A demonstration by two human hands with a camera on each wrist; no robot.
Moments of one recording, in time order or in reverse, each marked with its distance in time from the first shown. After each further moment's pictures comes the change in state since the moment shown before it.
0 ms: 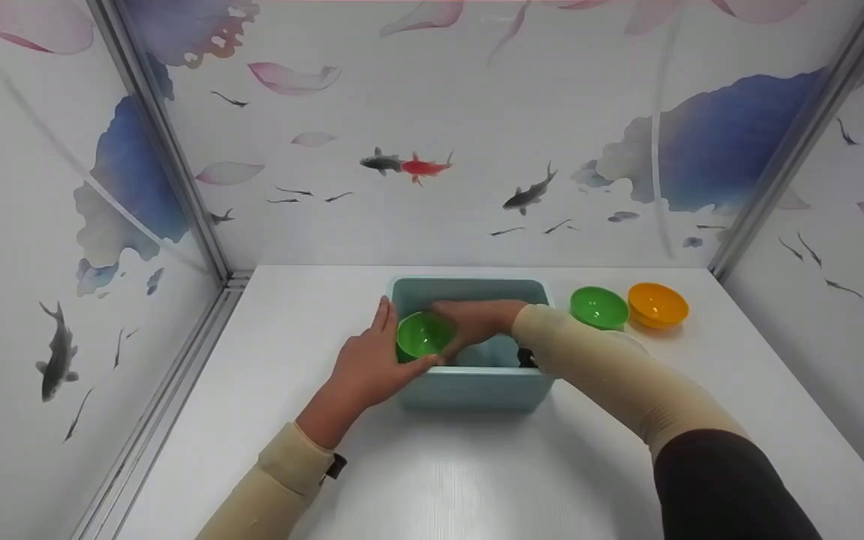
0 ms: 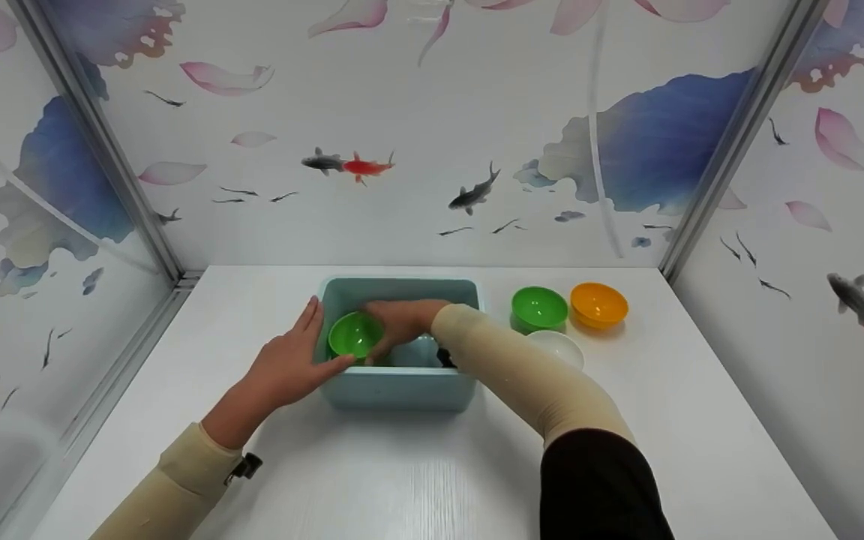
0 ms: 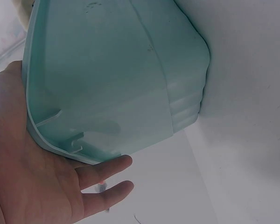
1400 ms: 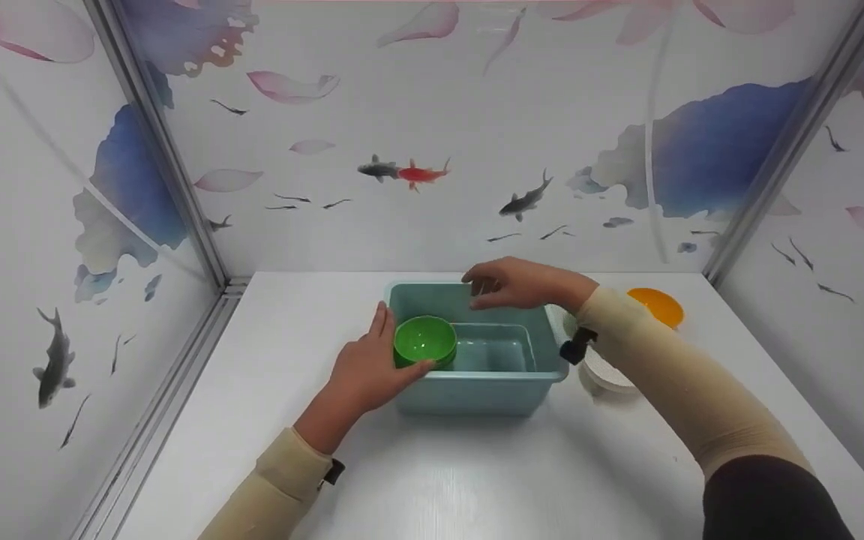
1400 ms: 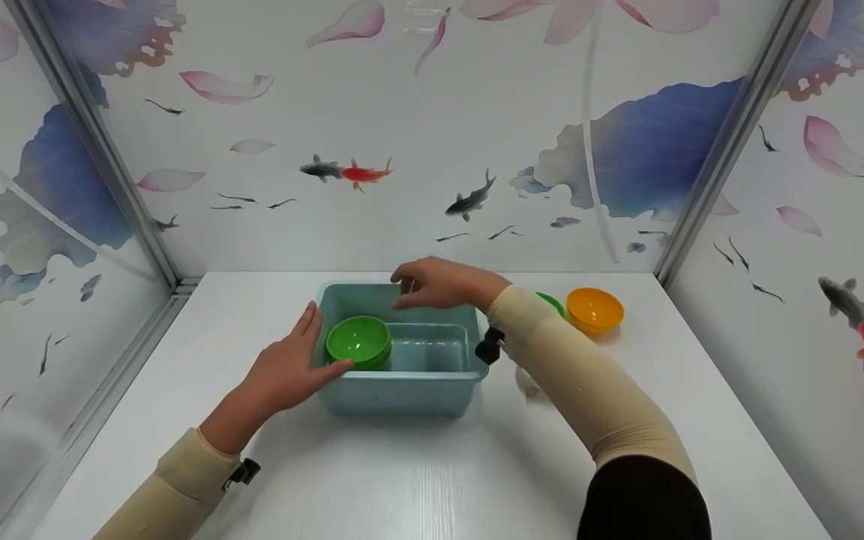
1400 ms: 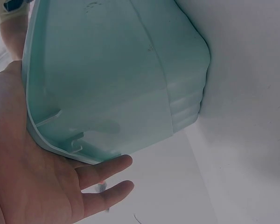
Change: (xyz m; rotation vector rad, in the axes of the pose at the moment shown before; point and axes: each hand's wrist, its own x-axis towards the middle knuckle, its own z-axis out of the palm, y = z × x) left_hand 0.003 0.001 0.000 -0.005 -0.031 -0.042; right_hand -0.089 -0.005 -0.078 0.015 0.225 -0.080
